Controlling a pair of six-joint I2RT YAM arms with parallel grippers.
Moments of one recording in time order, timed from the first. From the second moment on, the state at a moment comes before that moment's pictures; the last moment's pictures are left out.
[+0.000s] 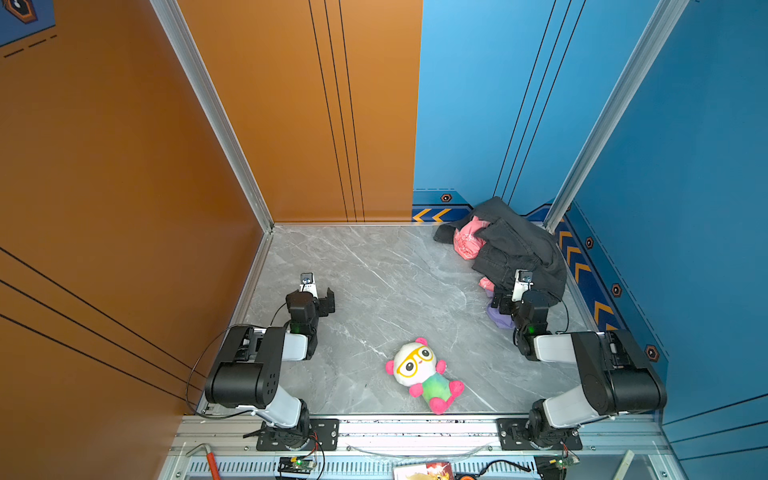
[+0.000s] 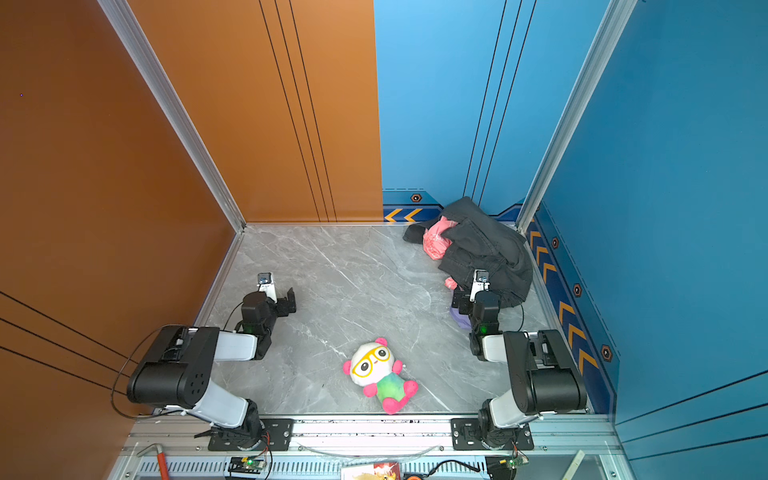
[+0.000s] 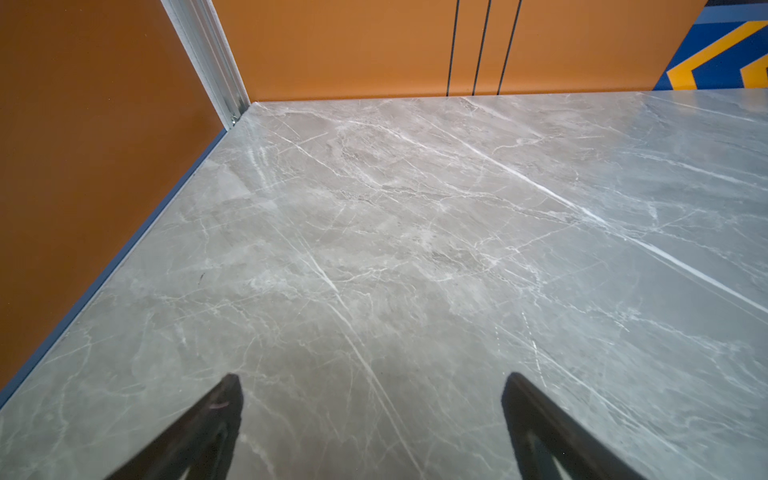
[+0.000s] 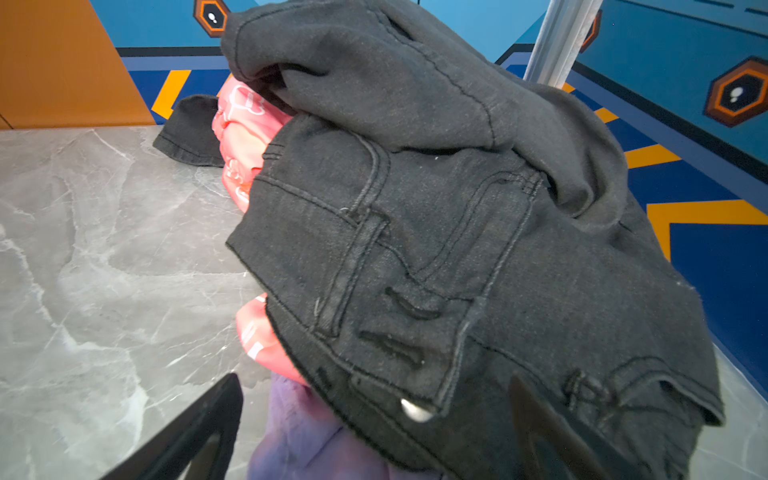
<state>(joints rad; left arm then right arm) -0.03 1.53 0.36 0.81 -0.19 -0.01 0.06 1.48 0.36 0.78 0.15 0.03</state>
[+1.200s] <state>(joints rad) -0.02 1.08 0.66 0.00 0.07 -0.20 -0.03 0.90 0.65 -0.38 0.21 0.35</state>
